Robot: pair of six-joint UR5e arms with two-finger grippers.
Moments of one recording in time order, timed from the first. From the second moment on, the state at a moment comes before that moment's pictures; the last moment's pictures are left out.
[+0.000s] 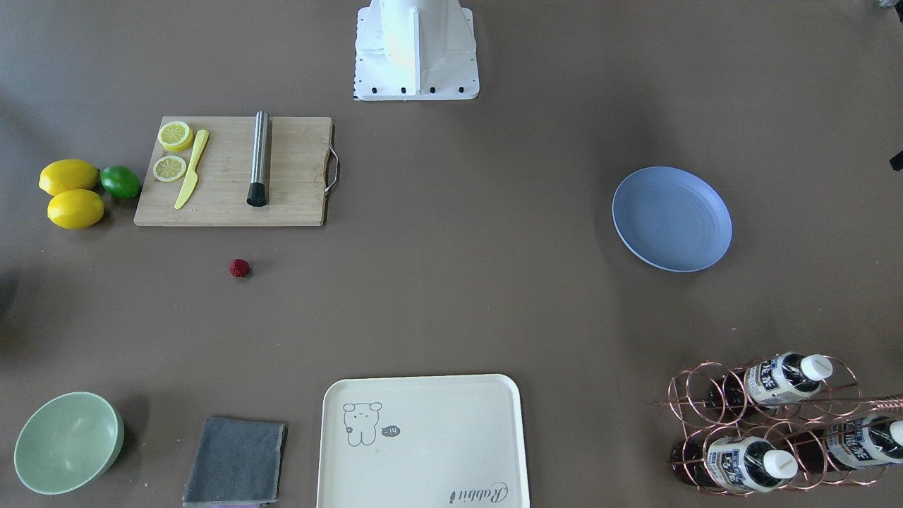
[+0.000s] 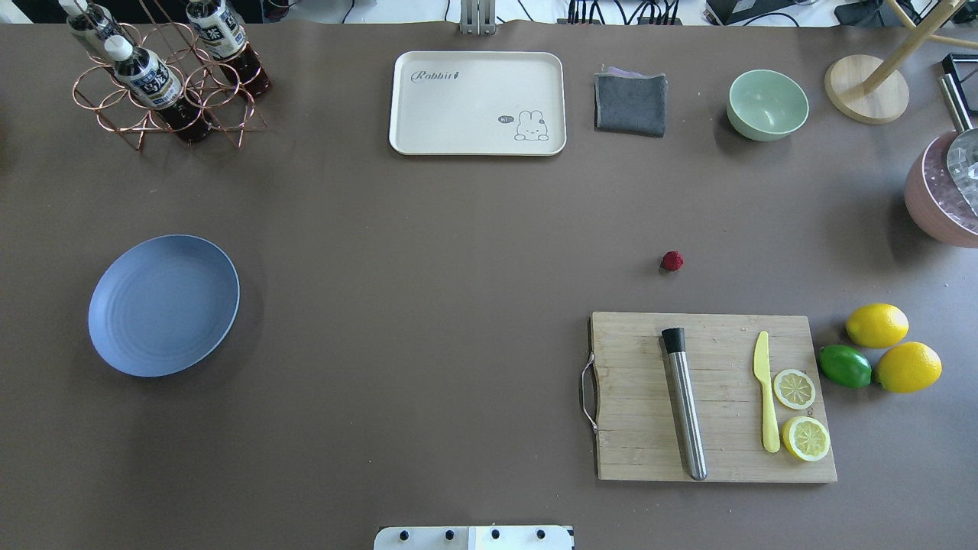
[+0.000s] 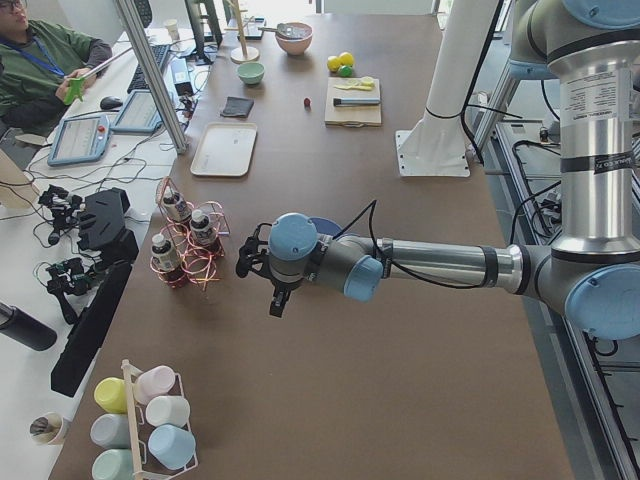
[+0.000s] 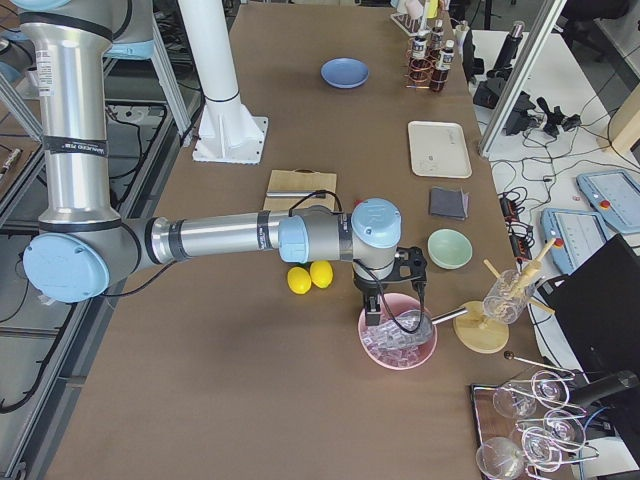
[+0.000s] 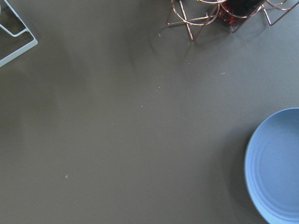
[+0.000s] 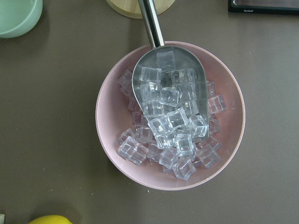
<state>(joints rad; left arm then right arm) -1.45 -1.44 -1.72 -2.02 -2.49 -0.24 1.57 -1.58 1.72 -1.60 2.37 0.02</state>
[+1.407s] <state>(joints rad) -0.93 -1.49 -1.48 -2.71 -2.13 -0.94 1.47 -1.56 1.71 -1.41 2.38 0.30</state>
